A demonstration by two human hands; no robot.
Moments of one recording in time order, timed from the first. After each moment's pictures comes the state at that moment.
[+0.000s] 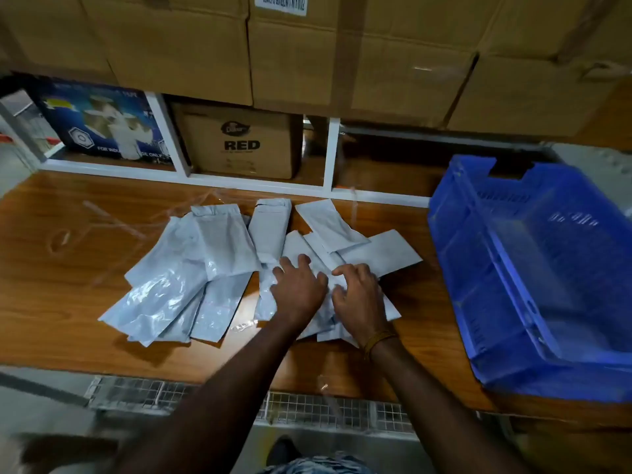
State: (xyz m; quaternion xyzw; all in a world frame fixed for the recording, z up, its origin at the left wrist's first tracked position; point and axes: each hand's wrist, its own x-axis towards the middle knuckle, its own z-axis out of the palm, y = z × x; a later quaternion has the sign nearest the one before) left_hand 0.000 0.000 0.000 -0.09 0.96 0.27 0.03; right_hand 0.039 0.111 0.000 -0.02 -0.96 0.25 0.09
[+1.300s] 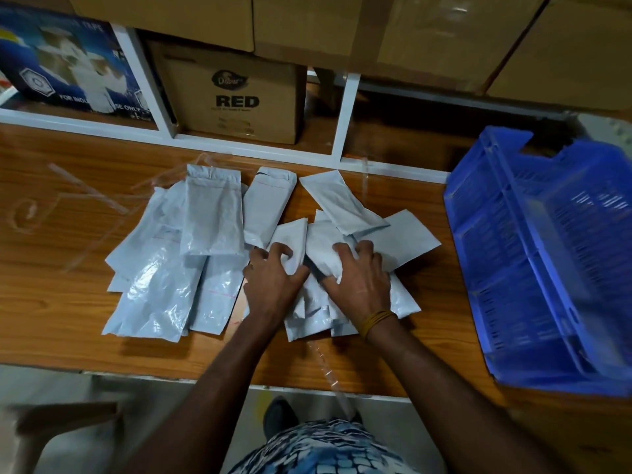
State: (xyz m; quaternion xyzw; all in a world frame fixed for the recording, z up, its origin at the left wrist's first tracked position) left_hand -0.008 -0.066 -0.019 -0.12 0.92 0.37 0.03; right_hand 0.005 0.085 0.001 -0.05 -0.99 0.11 -0.01
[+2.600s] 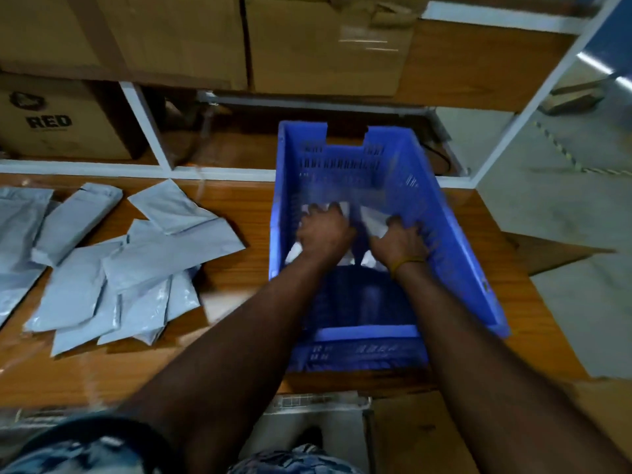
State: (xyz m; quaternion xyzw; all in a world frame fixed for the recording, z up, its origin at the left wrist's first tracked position) left_hand -0.010 0.424 0.065 0.02 0.96 0.27 0.10; right_hand 0.020 0.554 0.044 -0.29 -0.94 0.19 0.00
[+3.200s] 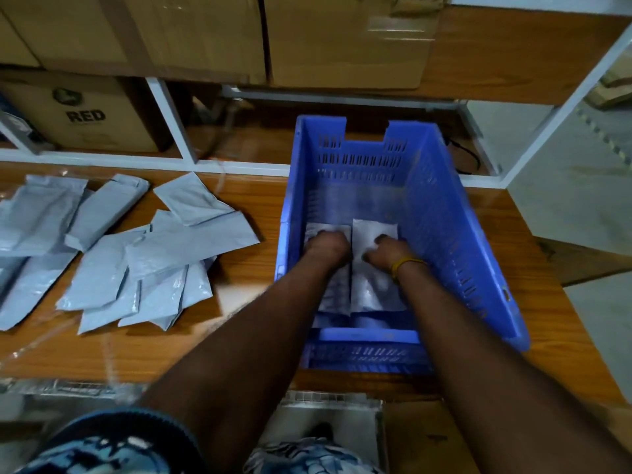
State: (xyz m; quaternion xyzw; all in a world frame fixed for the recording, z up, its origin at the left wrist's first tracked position) left_hand -0.032 0.418 0.014 0.08 0.95 0.13 0.26; right_hand 0.000 0.549 0.014 -0.18 -0.94 0.20 -0.19
